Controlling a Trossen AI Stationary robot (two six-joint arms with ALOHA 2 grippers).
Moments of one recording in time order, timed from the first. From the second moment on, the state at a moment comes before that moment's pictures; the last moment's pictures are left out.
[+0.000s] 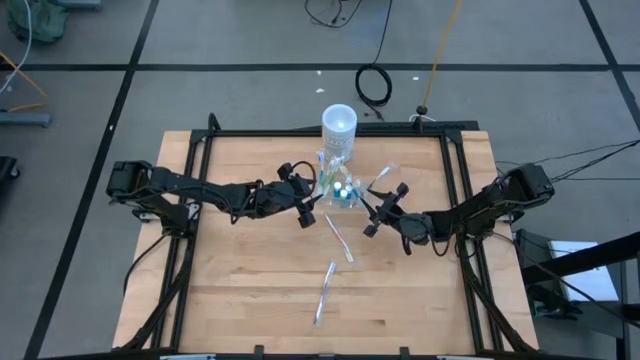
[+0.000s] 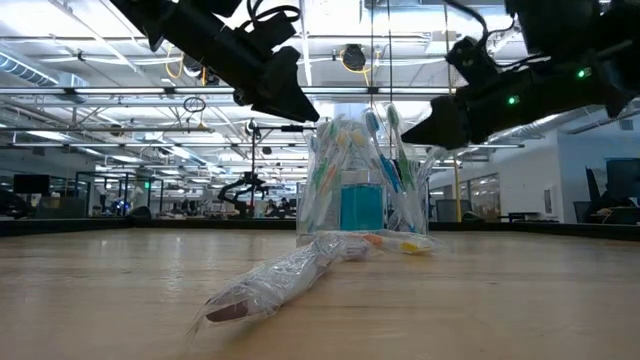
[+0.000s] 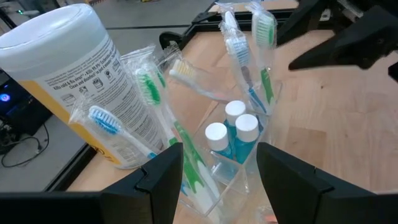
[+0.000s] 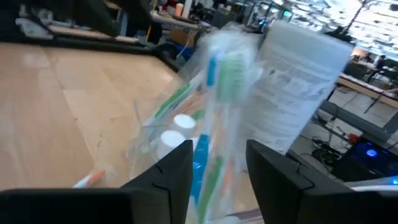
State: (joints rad) left arm 0.00 1.52 0.87 0.18 -0.47 0.02; right arm 0.22 1.51 0.36 0.94 0.94 -0.10
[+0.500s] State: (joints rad) left arm 0.00 1.52 0.87 0.16 -0.47 0.02; right arm 0.32 1.28 0.36 0.54 0.97 -0.01
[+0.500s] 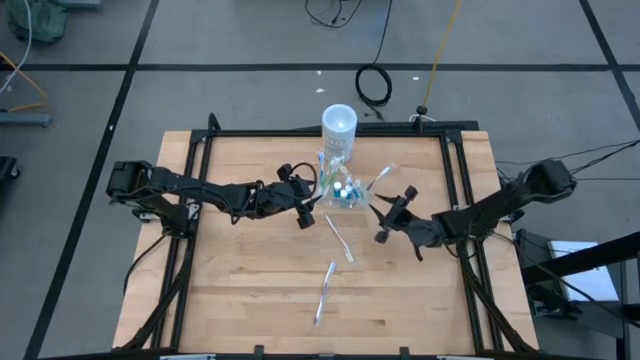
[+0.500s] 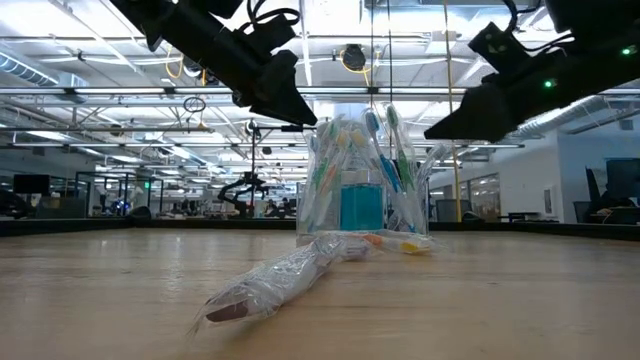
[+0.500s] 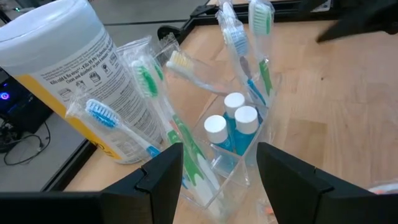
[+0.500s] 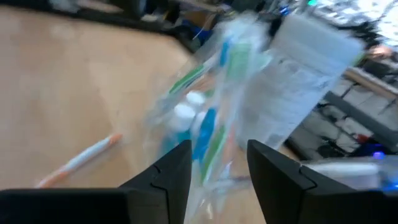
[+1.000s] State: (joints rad) left arm 0.00 1.52 0.87 0.15 -0.46 0.02; right arm 0.33 1.26 0.36 0.40 0.70 0.08
